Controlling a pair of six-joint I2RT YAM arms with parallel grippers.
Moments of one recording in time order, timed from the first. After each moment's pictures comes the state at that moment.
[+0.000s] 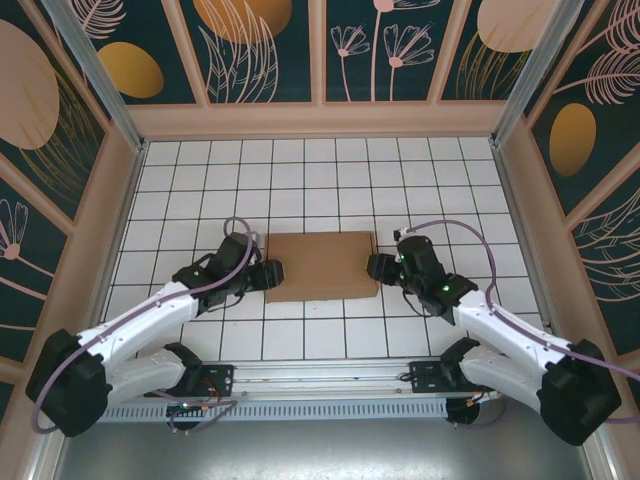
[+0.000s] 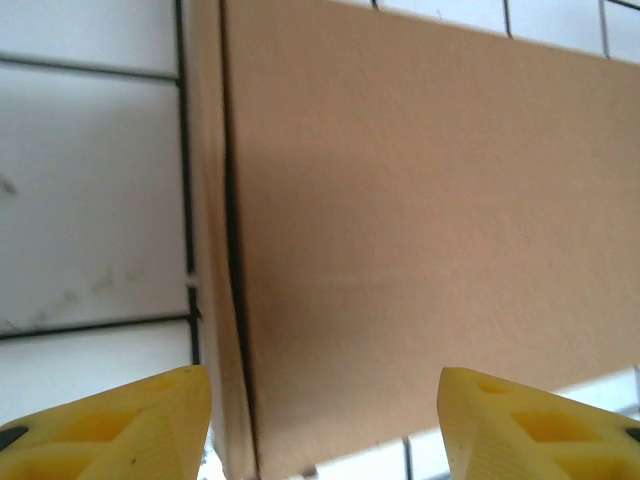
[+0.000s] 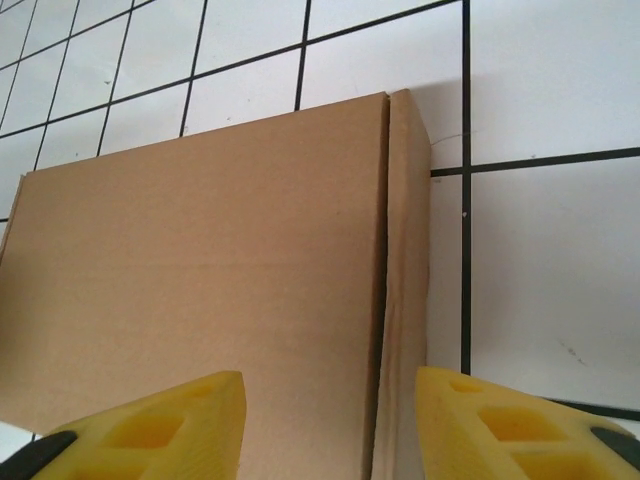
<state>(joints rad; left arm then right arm) -0.64 1.11 0.62 -0.40 0.01 -0.71 0.61 0.99 0.47 -0.19 -0.01 0.64</state>
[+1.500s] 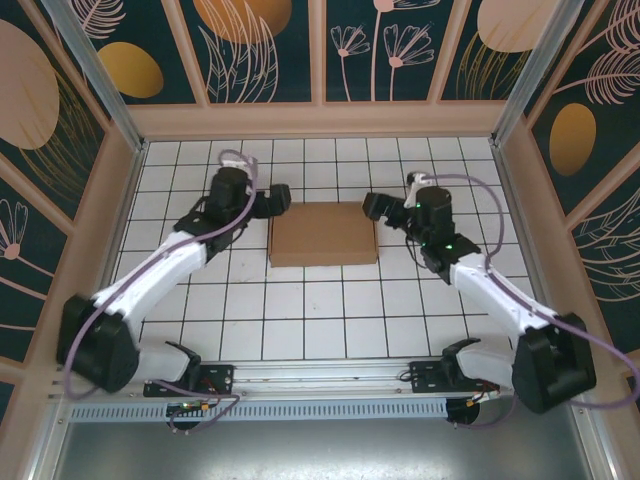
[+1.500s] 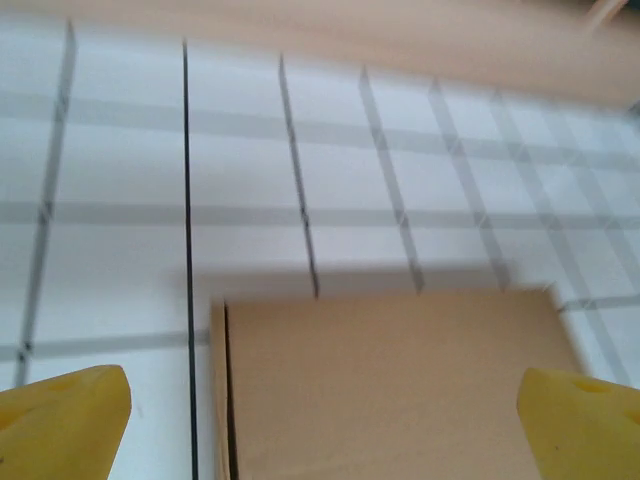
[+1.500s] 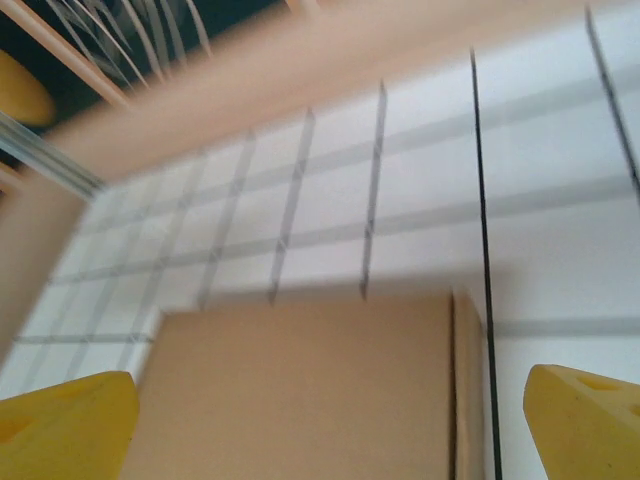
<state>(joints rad) -0.47 1.29 1.01 -0.19 -0.09 -0.43 0.40 1.16 0.76 0.05 -0.07 0.50</state>
